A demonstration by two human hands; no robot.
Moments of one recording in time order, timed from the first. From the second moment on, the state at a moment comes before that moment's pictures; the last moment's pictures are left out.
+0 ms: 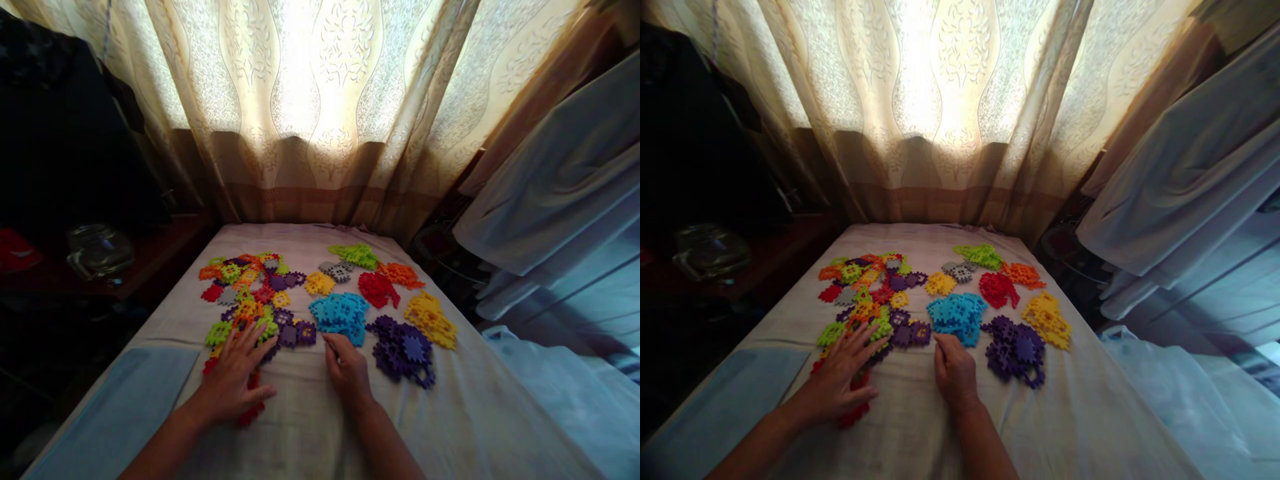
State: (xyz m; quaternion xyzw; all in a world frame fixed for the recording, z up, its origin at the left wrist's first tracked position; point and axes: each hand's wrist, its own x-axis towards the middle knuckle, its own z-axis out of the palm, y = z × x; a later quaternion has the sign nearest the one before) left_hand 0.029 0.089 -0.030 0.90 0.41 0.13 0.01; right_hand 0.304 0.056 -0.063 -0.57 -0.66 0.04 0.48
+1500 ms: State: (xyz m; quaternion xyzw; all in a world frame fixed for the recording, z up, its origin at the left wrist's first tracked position) left_hand 0.036 0.096 -0.061 0.87 0.41 0.27 -0.09; right_hand 0.458 -0.001 -0.059 -0.71 -0.54 -0.24 0.38
